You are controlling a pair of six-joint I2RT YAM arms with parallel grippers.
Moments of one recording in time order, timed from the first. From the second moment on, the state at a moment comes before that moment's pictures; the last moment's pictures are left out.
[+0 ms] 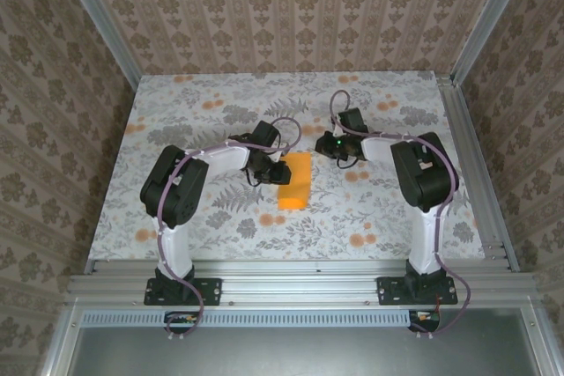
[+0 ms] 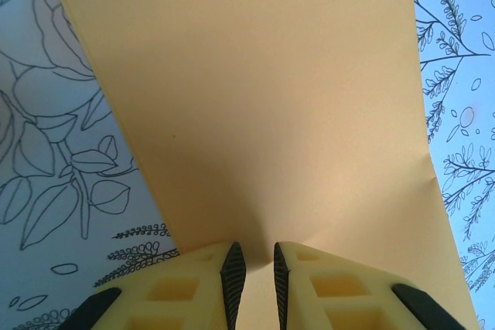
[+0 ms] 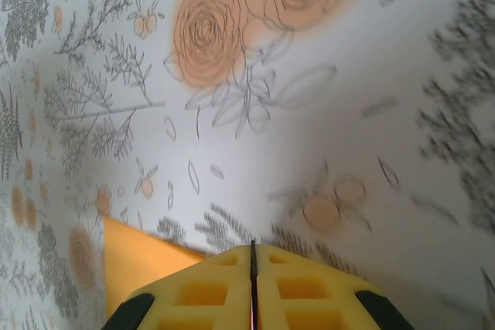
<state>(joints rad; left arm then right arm) -0.61 1.95 1.21 -0.49 0.37 -0.32 0.29 2.03 1.17 -0.01 -0.40 0.63</state>
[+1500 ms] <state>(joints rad) -0.61 1.95 1.21 -0.49 0.38 -0.32 0.41 1.81 0.77 0.13 -0.57 0.68</state>
